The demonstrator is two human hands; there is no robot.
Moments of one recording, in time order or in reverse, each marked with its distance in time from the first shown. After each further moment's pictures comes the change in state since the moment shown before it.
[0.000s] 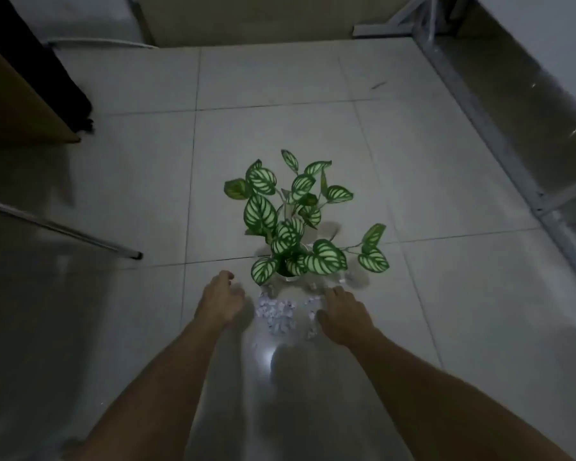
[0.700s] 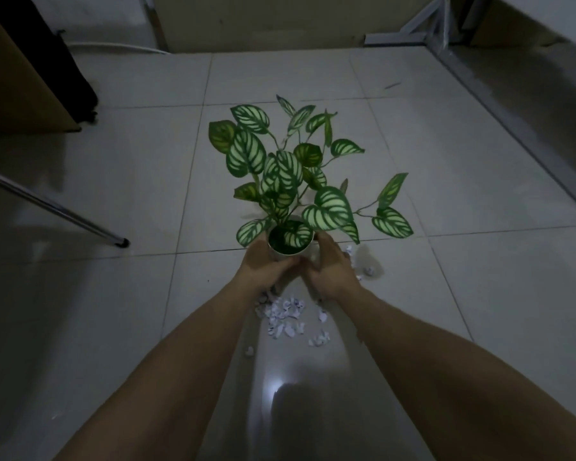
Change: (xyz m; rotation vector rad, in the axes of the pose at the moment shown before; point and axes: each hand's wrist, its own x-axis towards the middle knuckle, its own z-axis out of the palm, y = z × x) left_hand 0.059 0.033 0.073 -0.556 -0.026 0.493; right_hand 0.097 -0.018 0.031 0.442 0.434 -0.246
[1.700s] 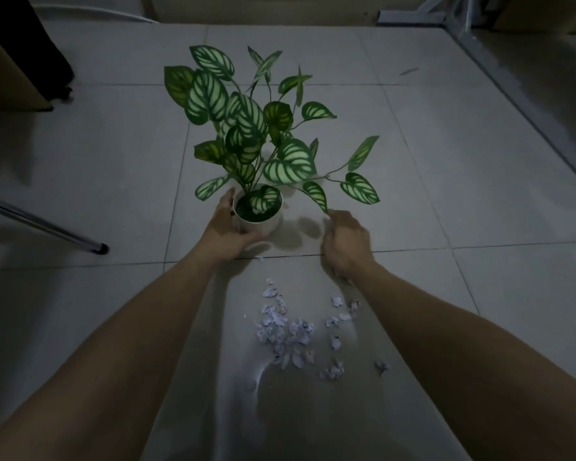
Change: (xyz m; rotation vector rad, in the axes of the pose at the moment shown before) left_hand 0.091 -0.044 -0.078 0.037 0.022 -0.080; right_hand 0.093 0.022 0.002 -0.338 0.057 0.026
